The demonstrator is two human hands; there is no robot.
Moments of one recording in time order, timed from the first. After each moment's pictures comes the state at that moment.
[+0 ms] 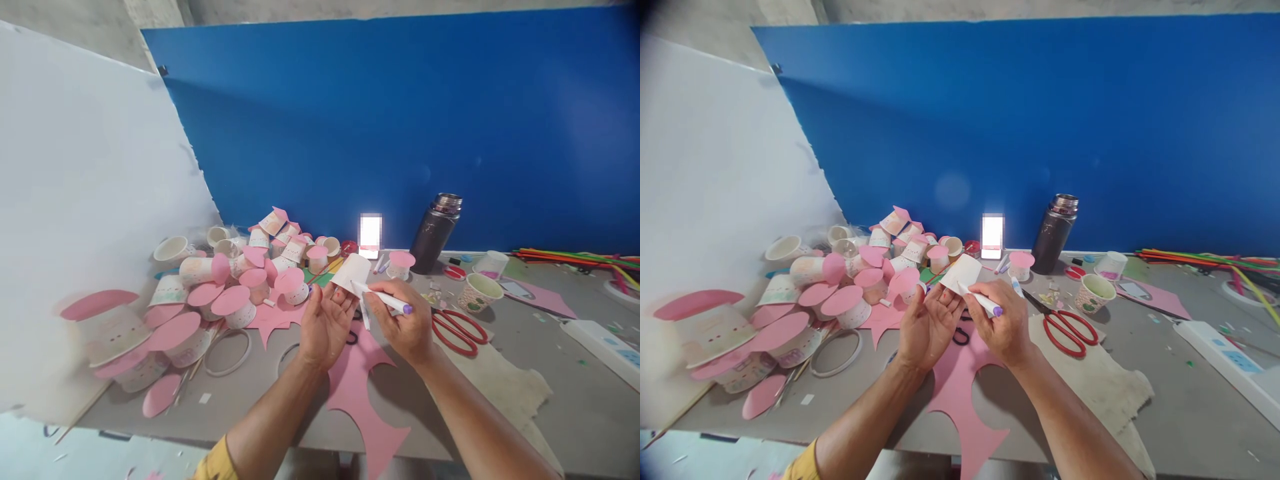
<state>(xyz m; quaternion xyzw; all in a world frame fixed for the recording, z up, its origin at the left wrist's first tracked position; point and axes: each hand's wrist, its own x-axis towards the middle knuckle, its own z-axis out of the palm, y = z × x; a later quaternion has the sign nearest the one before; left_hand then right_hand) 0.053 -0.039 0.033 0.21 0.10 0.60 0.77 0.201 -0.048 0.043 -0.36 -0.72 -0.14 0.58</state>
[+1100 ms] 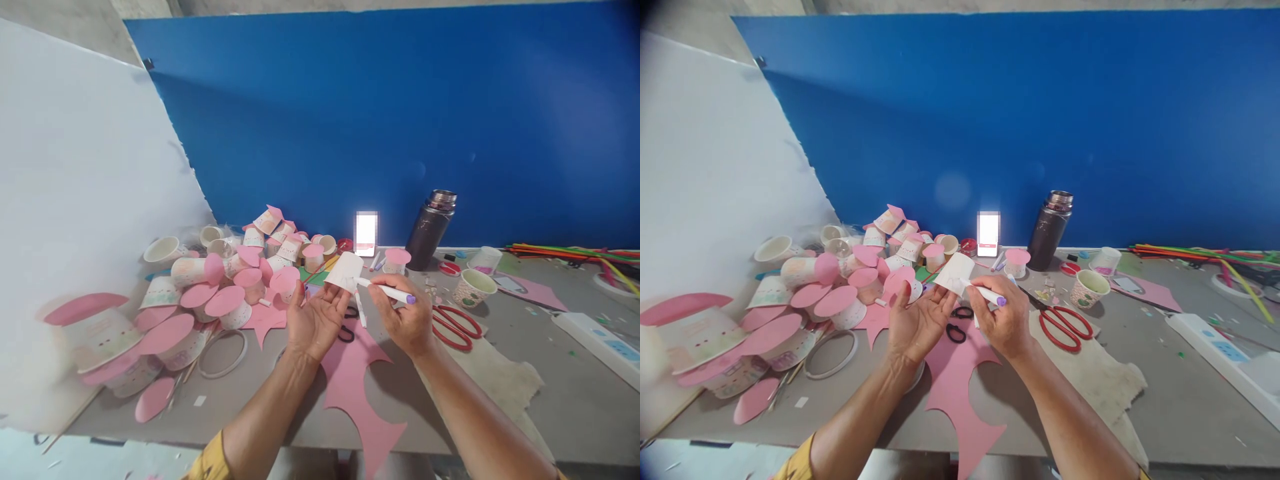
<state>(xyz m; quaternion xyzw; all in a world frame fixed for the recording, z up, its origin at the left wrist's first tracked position) 0.039 -0.028 0.034 0.03 0.11 0.59 0.80 0.205 -0.047 0.044 -0.37 -0.69 -0.12 0.60</state>
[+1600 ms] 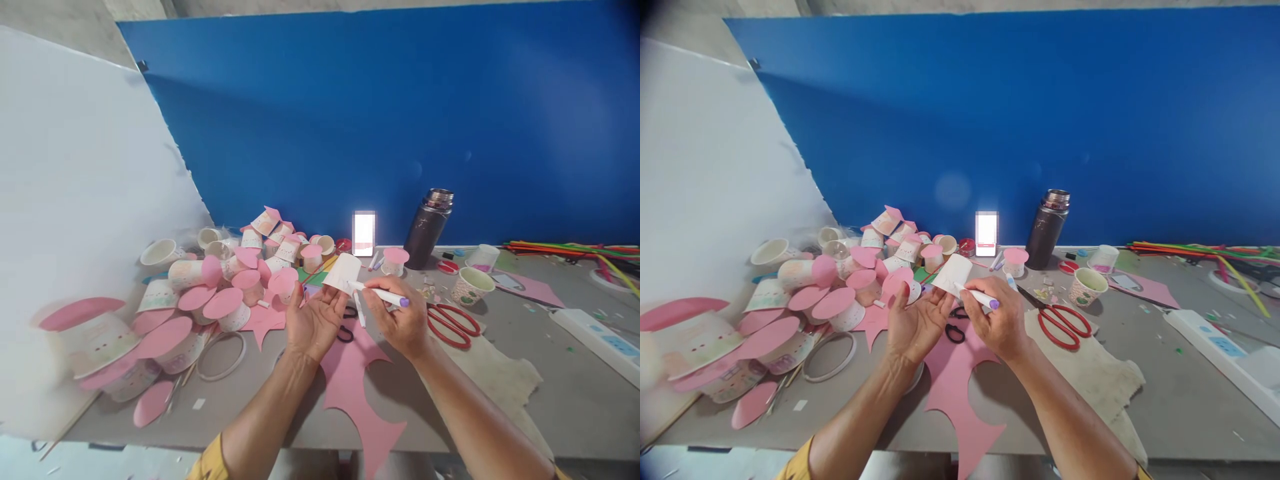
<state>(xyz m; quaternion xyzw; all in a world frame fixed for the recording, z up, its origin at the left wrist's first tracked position) 0.040 -0.027 0.033 0.04 0.13 0.59 0.80 0.204 -0.049 0.046 -0.36 -0.71 -0.11 0.59</state>
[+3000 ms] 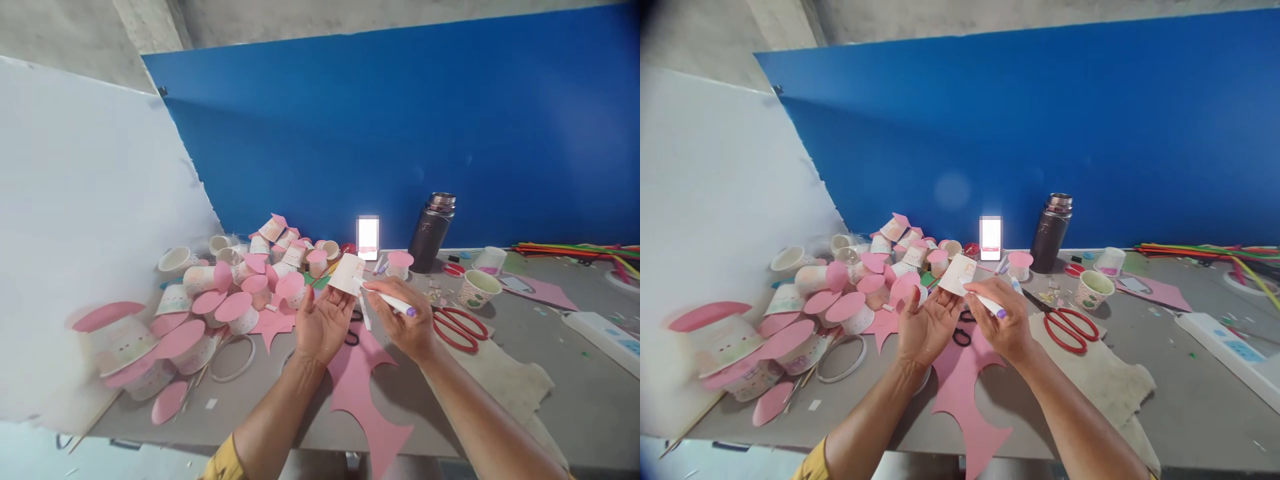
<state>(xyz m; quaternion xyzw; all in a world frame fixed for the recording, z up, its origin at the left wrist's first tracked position) 0.046 -0.032 0.035 0.11 0.11 0.59 0.79 0.204 -0.052 0.048 -0.32 -0.72 -0.06 0.61</state>
